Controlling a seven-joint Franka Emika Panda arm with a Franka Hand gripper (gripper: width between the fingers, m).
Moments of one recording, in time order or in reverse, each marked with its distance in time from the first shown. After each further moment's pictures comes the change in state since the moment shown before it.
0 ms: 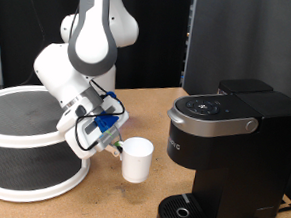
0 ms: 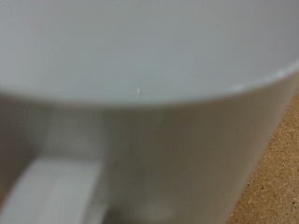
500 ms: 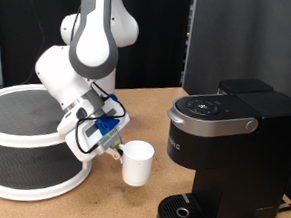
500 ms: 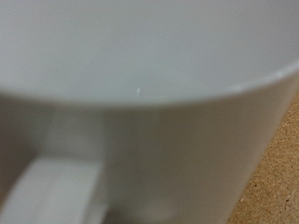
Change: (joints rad) arm 0.000 0.028 0.014 0.019 0.034 0.010 -0.013
